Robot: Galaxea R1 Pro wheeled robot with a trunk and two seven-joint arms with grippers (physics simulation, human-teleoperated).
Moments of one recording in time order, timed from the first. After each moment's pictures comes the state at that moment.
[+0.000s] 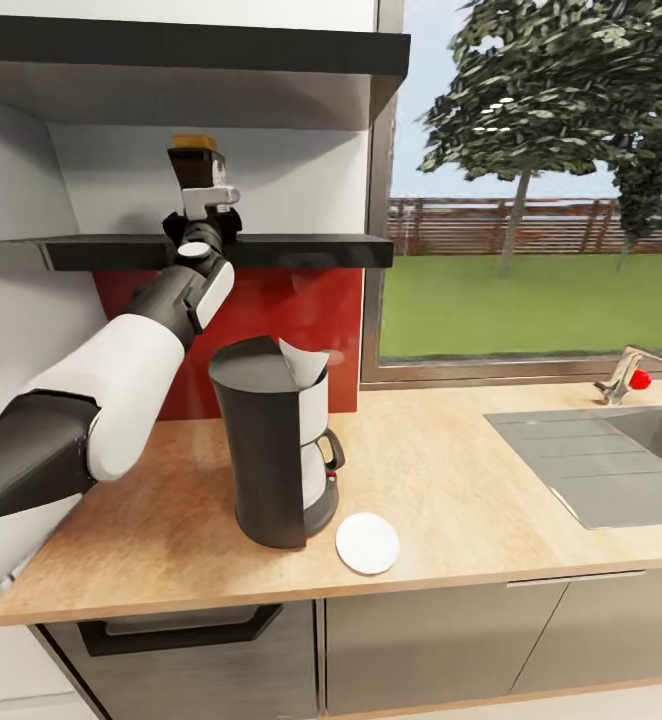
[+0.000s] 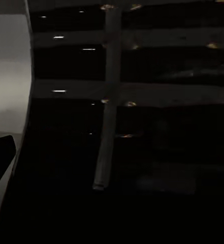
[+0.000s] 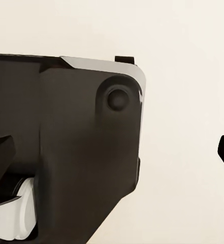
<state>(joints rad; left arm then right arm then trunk) -1.63 -0.10 -0.11 -0.41 0.05 0.01 0.39 -0.15 -0.02 0.61 -0.03 -0.57 0.00 0.02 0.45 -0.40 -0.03</state>
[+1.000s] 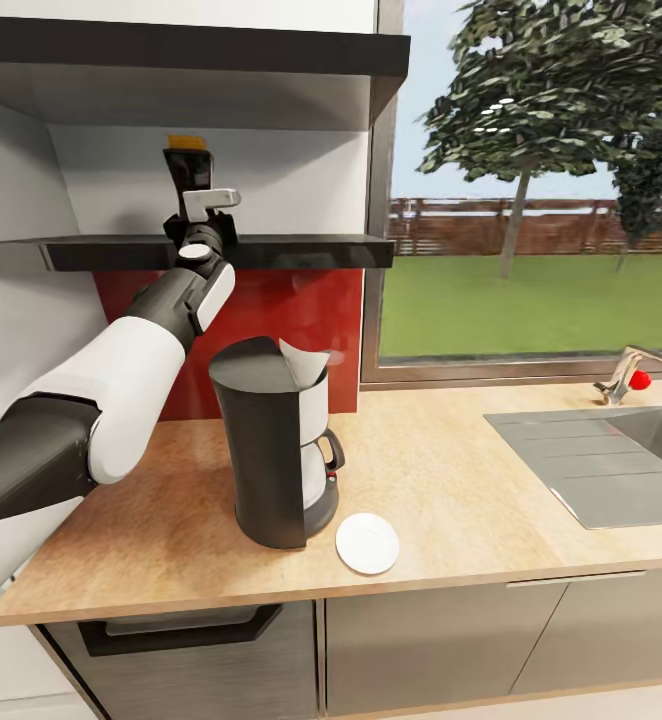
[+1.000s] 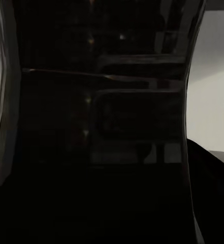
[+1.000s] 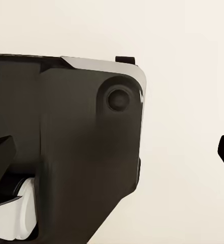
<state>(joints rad) -1.62 -0.10 -0.12 -0.42 0.04 0.02 0.39 -0.15 -0.02 0.61 -0.03 -0.57 0.00 0.02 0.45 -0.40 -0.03</state>
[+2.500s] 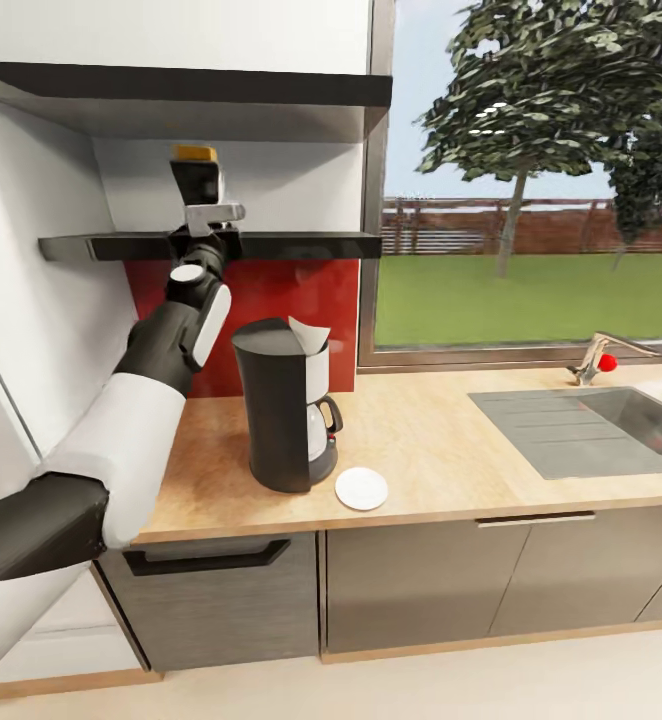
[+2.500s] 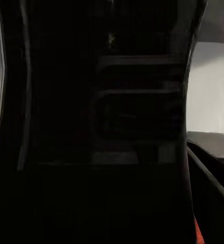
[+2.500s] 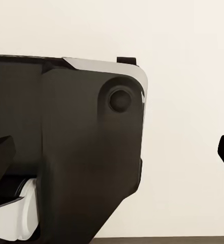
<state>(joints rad) -1.40 -0.09 -0.12 -0.84 0.05 0.20 0.31 -0.15 -0.01 0.61 -0.03 -0.57 0.00 0.02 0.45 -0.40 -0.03</state>
